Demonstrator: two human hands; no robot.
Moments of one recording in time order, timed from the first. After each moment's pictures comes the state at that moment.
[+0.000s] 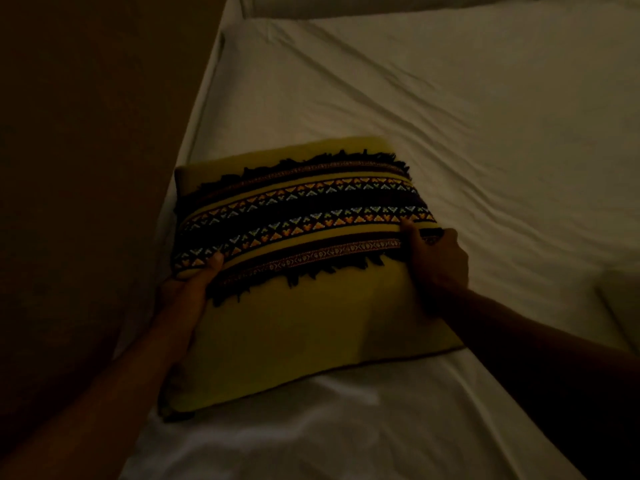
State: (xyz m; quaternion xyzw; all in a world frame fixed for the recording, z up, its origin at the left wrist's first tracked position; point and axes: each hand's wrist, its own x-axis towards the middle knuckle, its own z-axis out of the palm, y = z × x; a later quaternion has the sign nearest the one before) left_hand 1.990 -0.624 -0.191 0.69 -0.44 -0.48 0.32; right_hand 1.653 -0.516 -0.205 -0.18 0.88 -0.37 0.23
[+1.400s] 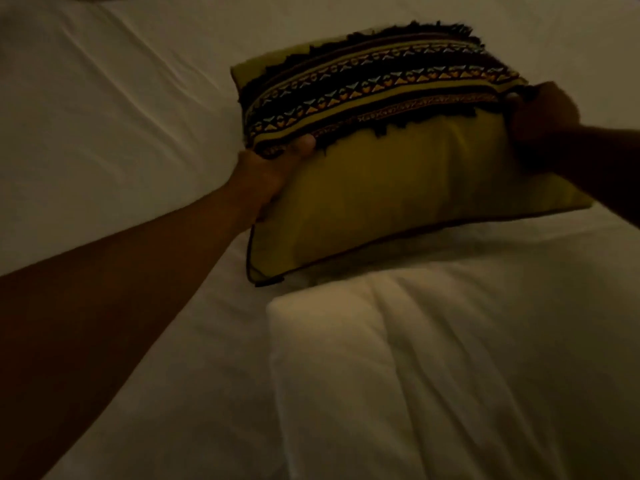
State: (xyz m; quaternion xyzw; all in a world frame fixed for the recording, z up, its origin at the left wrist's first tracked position) left_hand 1.326 -0.527 -0.173 0.54 -0.59 -0.57 0.19; right_hand 0.961 -0.380 -0.171 -0.19 0.93 -0.30 0.12
